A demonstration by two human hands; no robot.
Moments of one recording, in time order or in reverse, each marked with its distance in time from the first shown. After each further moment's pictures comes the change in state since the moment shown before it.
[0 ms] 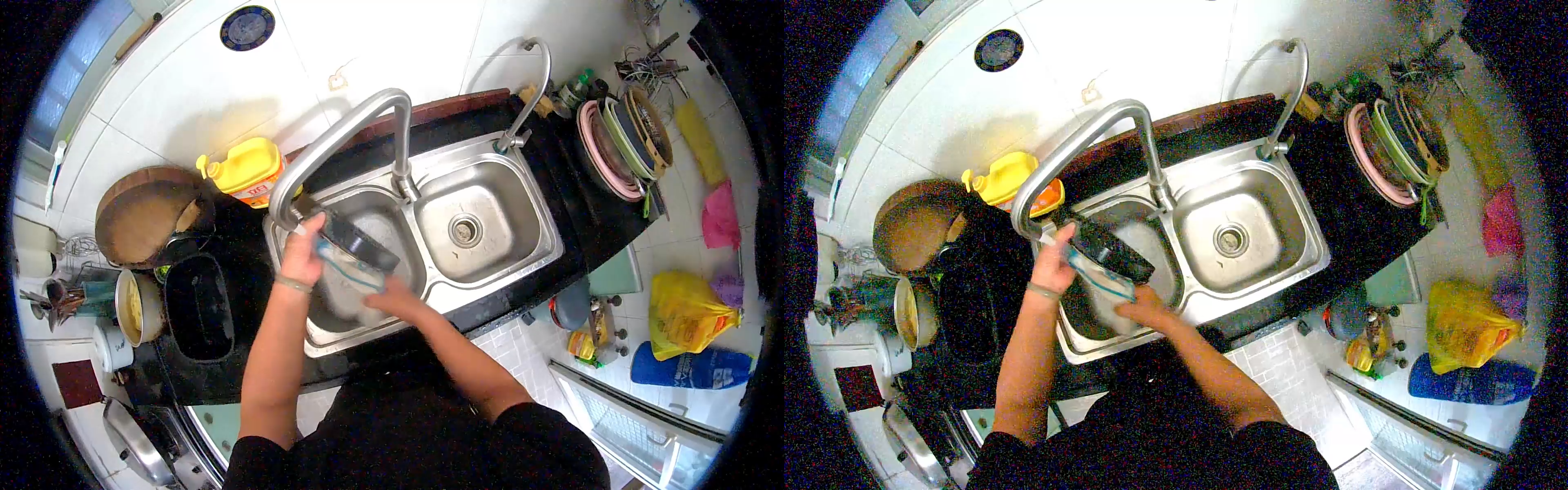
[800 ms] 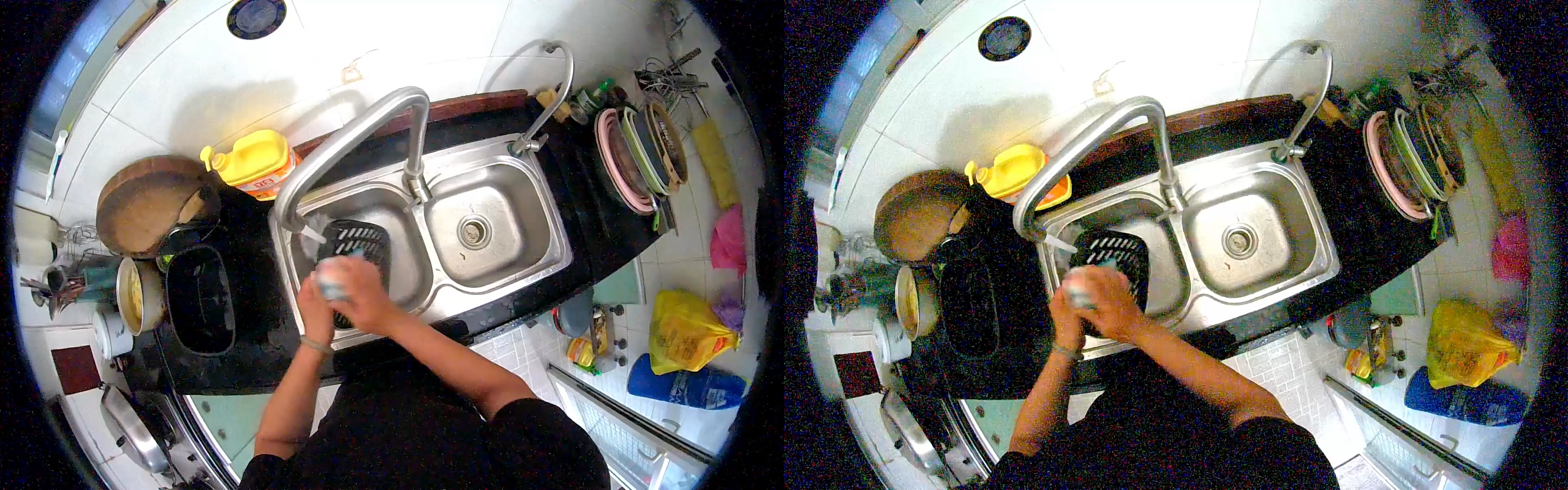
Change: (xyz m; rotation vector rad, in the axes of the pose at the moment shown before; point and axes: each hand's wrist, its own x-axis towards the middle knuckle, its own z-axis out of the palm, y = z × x) left_hand -0.083 -0.063 -0.037 0.785 0.390 0.444; right_hand 0.017 -0.036 0.041 -0.385 0.201 -0.895
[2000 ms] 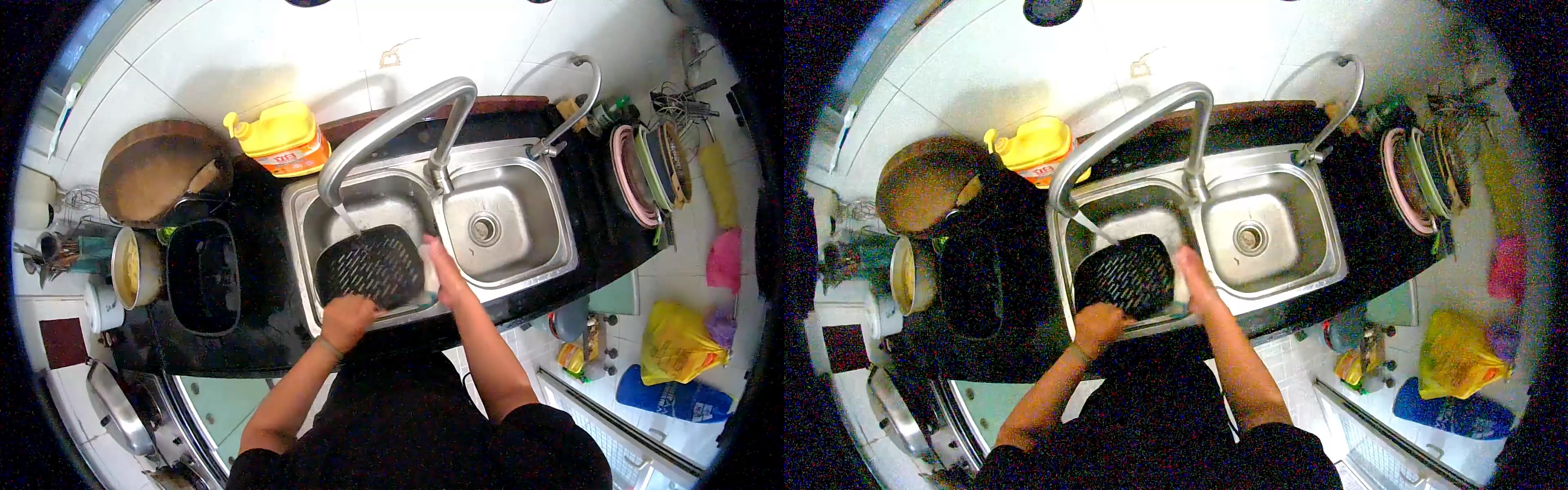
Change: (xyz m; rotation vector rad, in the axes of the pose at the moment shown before) left_hand -0.035 -0.011 -0.026 0.976 -0.643 0.671; right_hand -0.048 0.070 -0.037 0.942 0.406 1.152
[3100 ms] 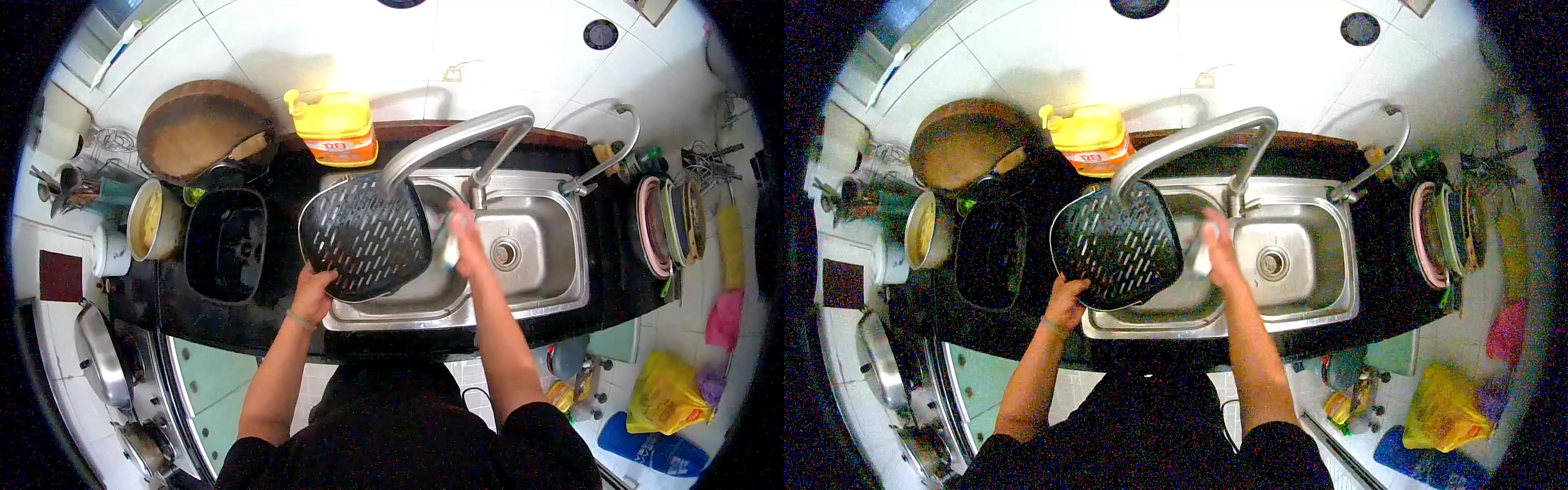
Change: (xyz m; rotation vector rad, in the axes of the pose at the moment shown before) left_hand -0.018 -0.063 -0.025 -1.896 0.548 -0.687; right_hand 0.051 -0.040 0.024 -0.160 -0.292 -0.180
